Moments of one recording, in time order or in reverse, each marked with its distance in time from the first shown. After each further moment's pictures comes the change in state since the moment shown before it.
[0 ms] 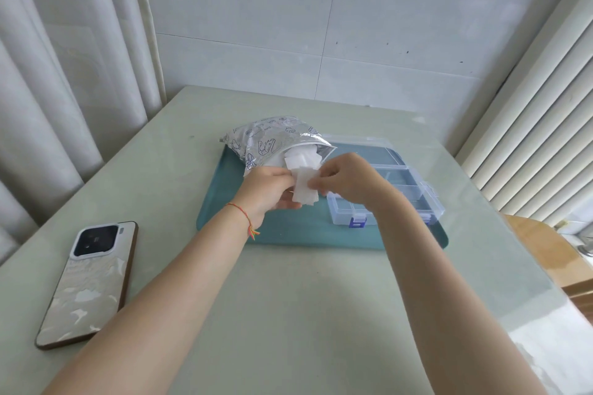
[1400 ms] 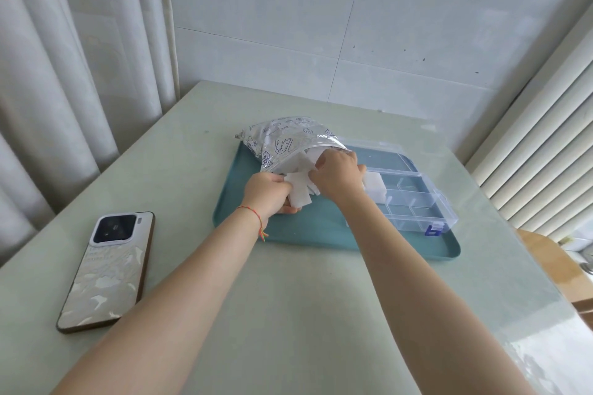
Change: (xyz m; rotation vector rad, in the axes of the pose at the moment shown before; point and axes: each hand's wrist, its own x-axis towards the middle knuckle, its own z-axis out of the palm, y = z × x) left_hand 0.006 -0.017 -0.015 -0.008 0.191 -0.058; right_hand 0.055 -0.009 0.055 -0.342 0.308 0.115
